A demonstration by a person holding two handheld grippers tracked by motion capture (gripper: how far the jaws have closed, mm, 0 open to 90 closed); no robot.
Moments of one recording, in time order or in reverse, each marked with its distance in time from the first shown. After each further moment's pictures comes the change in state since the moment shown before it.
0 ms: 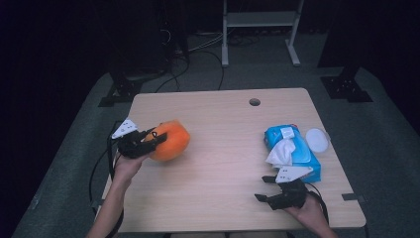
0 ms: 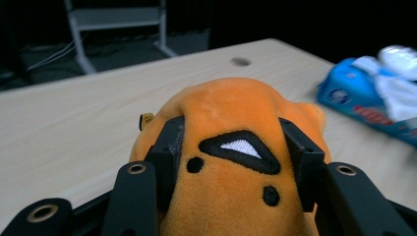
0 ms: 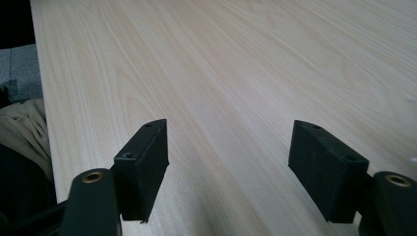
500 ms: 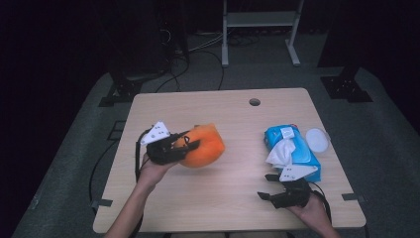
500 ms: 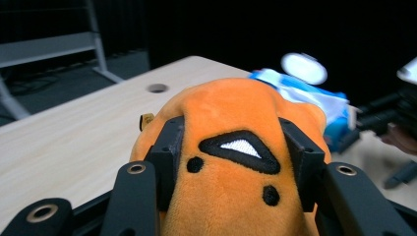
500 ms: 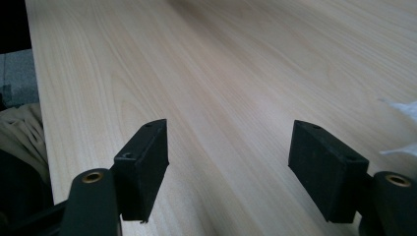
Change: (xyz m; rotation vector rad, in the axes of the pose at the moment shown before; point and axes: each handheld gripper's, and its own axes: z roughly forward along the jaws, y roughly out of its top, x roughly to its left) left arm -0.090 0.021 0.035 -0.020 -0.211 0.137; right arm -0.004 0.000 -0.008 -0.019 -0.019 0.007
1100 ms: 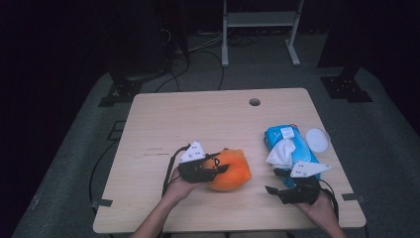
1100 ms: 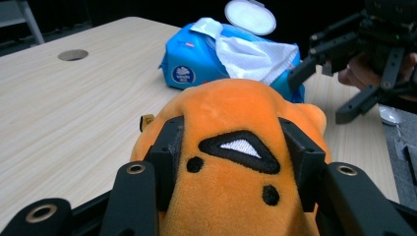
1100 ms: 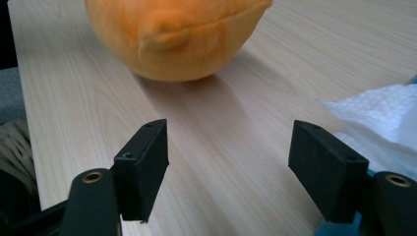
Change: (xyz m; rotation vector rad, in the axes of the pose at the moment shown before) left arm -0.051 -0.035 0.059 0.099 -0.136 0.033; right arm -0.012 -0.003 -0.022 -0.056 -0.058 0.028
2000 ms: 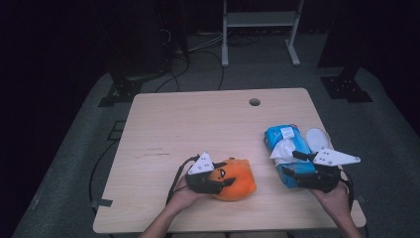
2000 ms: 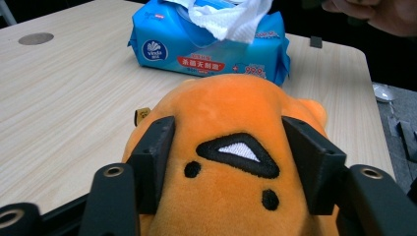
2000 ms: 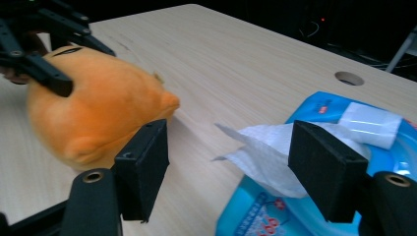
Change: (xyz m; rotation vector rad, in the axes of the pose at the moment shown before) left arm -0.018 -0.019 0.016 0.048 -0.036 0.046; right arm -0.029 0.015 -0.042 -0.157 -0.162 0.003
